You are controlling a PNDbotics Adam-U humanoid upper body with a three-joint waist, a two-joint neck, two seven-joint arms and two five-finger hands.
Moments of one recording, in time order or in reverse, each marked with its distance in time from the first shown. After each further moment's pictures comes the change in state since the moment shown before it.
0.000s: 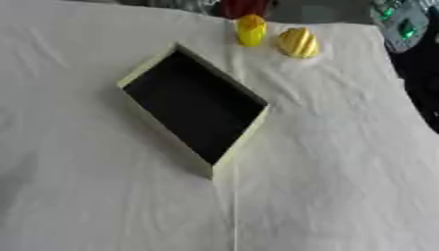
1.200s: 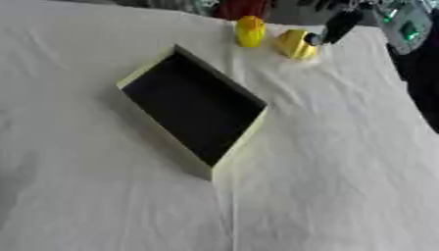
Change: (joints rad) left arm 0.002 -0.007 -0.001 0.000 0.001 0.009 -0.007; right arm 0.006 -0.002 0.012 -0.028 -0.021 -0.121 0.486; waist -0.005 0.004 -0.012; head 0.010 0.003
